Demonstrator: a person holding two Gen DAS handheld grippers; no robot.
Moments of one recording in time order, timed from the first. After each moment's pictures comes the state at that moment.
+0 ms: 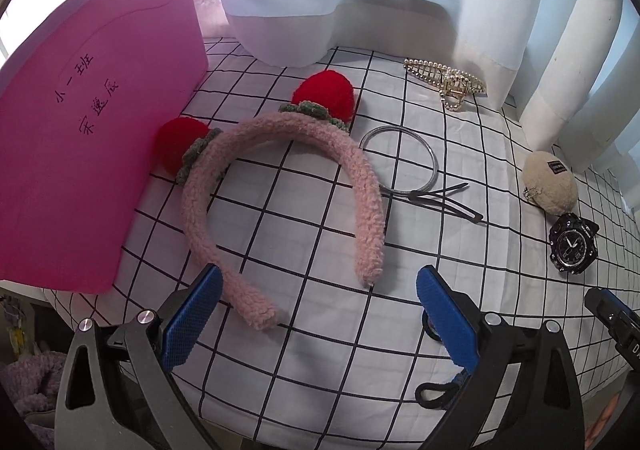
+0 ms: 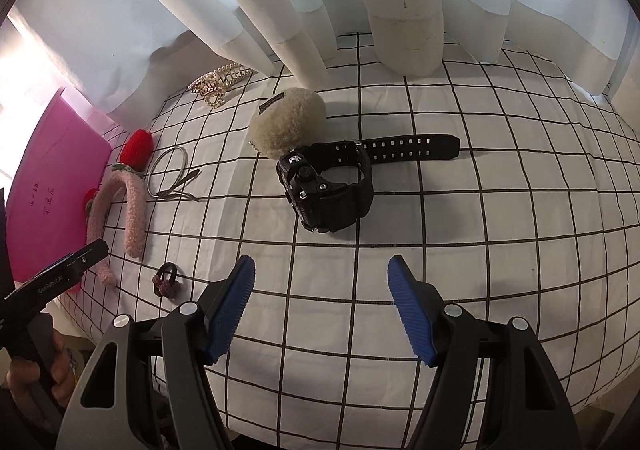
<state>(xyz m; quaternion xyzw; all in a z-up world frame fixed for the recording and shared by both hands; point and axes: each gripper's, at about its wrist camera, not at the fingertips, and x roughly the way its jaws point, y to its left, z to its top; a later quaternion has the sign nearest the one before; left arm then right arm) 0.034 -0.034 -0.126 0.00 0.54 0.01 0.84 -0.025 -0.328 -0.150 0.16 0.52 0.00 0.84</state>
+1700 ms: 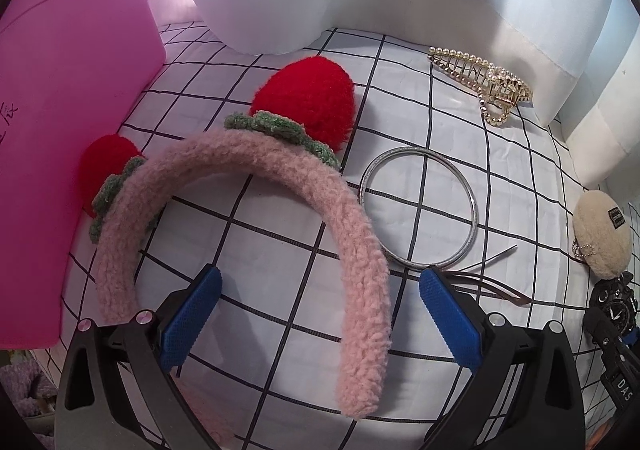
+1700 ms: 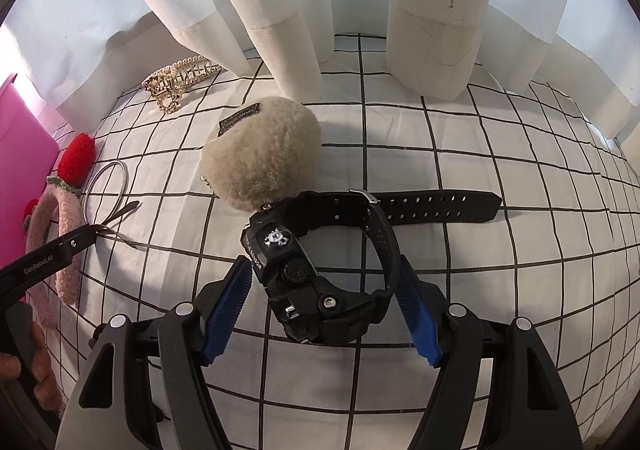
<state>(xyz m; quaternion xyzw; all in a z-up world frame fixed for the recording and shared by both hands) 0.119 -0.046 -0.184 -0.01 0.55 0.02 0.83 0.036 -0.319 -0.189 0.09 0.51 -0.05 0.86</state>
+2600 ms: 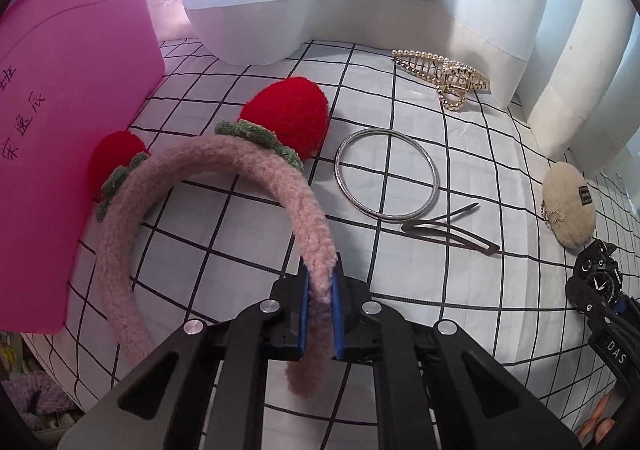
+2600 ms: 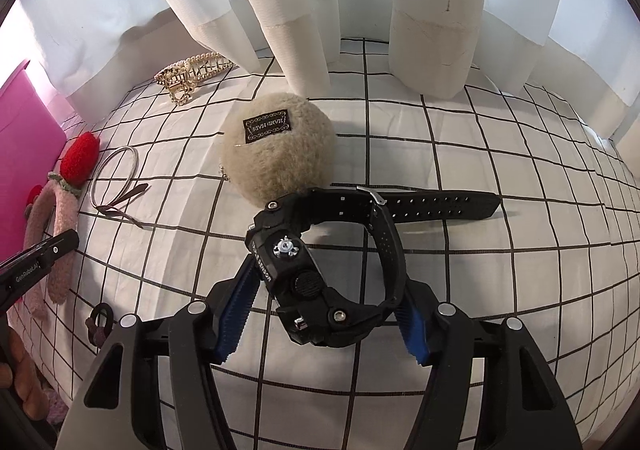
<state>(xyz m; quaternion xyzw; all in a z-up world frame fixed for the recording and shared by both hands) 0.062 -0.049 -0.162 0.01 0.52 -0.02 0.85 0.017 -0.321 -0.184 0.09 0.49 -0.04 0.86</state>
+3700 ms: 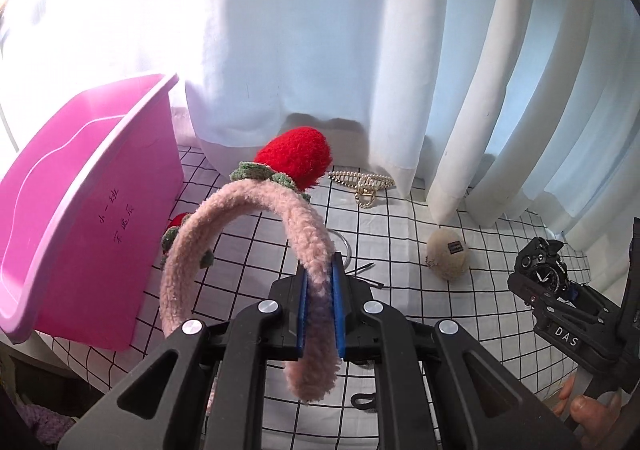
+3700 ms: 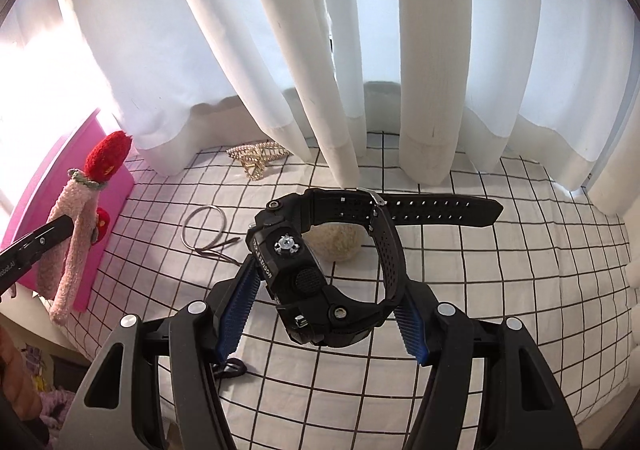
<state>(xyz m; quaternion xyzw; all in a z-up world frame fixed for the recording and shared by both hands) 0.008 -0.041 -0.008 -0.01 0.41 -0.09 0.91 -0.031 -0.302 -0.056 0.09 0.41 0.00 0.91</state>
